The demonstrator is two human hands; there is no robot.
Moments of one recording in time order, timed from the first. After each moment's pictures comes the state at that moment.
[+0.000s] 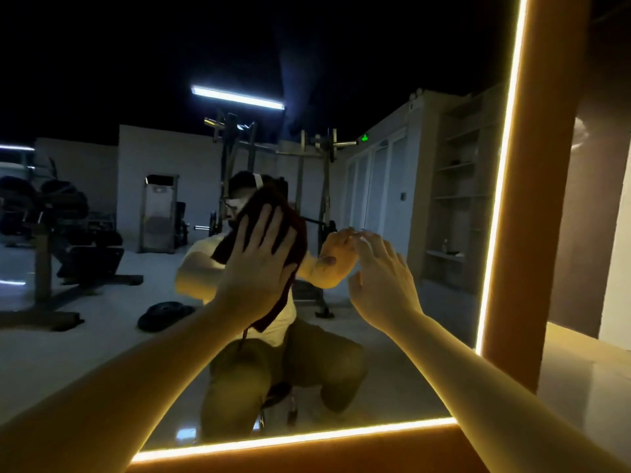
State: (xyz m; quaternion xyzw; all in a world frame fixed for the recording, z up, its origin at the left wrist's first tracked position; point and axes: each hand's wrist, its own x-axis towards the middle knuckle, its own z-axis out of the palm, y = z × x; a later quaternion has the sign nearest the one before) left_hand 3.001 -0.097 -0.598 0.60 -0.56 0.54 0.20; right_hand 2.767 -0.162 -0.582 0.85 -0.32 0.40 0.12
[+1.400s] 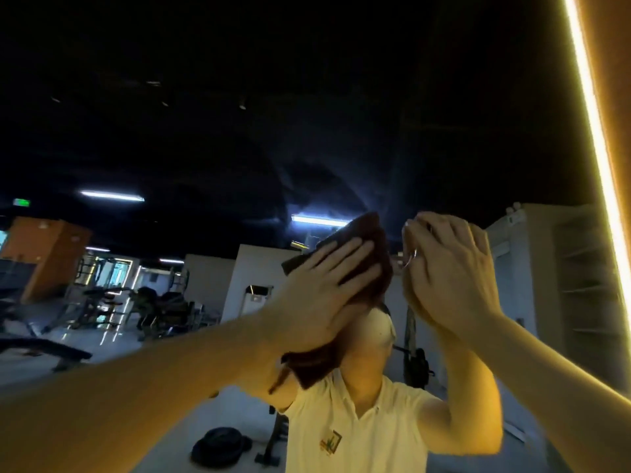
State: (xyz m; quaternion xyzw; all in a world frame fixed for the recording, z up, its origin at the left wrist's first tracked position) left_hand 2.956 -0.157 -0.394 0.56 -0.53 0.63 0.07; right_hand 2.768 -0.301 -0.351 0.70 -0.11 0.63 0.31
